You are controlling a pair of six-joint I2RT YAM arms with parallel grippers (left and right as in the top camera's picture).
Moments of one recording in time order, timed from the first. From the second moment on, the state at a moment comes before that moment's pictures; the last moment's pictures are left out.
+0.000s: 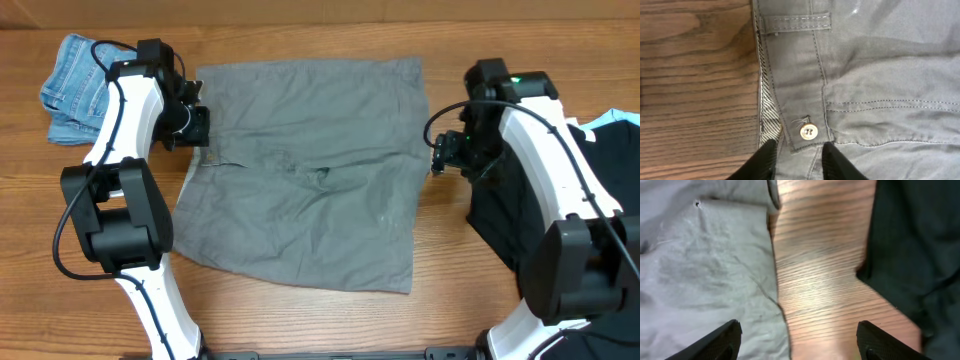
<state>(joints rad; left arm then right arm) 0.10 2.18 1.80 -1.11 0.13 0.13 0.07 1.84 1.55 -1.35 -0.11 0.33</state>
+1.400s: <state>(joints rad) 0.10 2.18 1.80 -1.11 0.16 0.13 0.16 1.49 0.57 -0.78 -0.65 0.84</state>
